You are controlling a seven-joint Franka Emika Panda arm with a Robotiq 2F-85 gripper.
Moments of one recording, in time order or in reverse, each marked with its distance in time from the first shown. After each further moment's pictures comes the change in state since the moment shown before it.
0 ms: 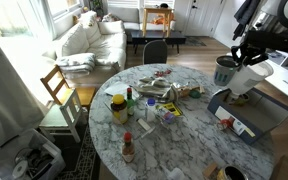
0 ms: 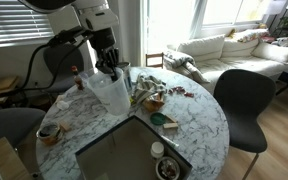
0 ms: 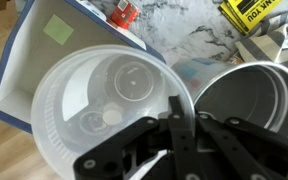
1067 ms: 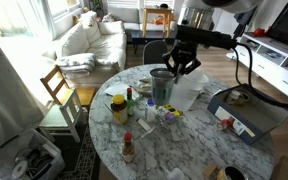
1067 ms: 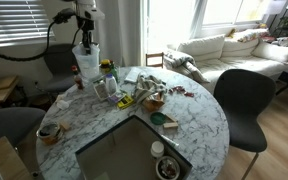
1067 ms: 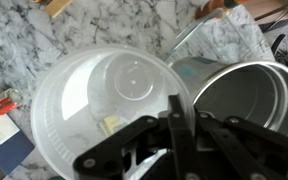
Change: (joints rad) arm 0.222 0.355 0.217 0.459 0.316 -0.271 -0.085
